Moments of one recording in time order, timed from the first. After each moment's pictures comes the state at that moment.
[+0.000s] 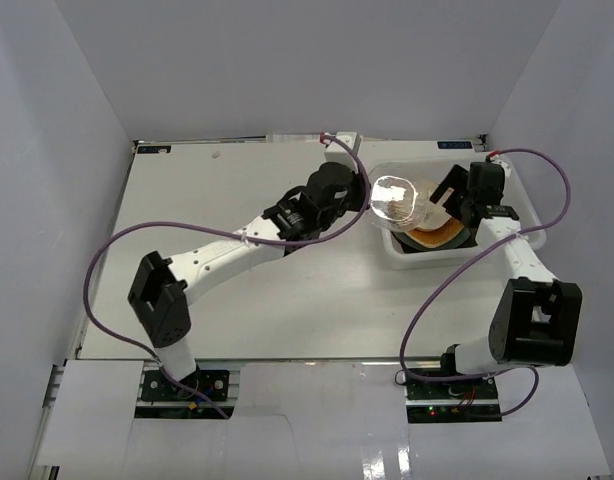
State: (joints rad) left arm -0.94 1.69 1.51 -0.05 -0.36 -0.49; right arm -0.04 1.44 1.02 -0.25 0.10 0.48
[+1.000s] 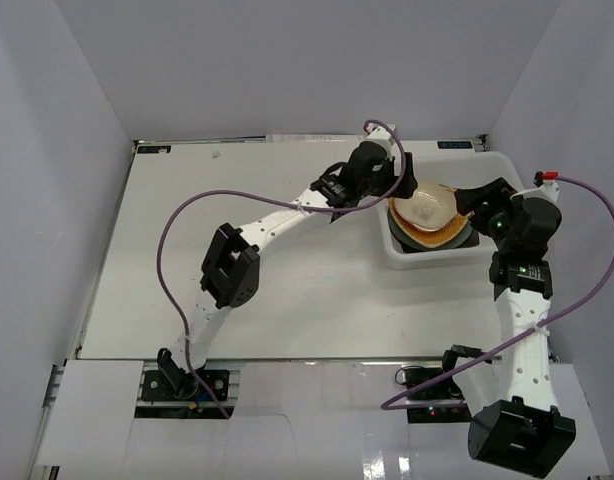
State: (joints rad) left arm -0.87 2.33 2.18 -0.20 -0.08 -0.51; right arm -0.22 0.87 0.81 -0.17 -0.24 0.60
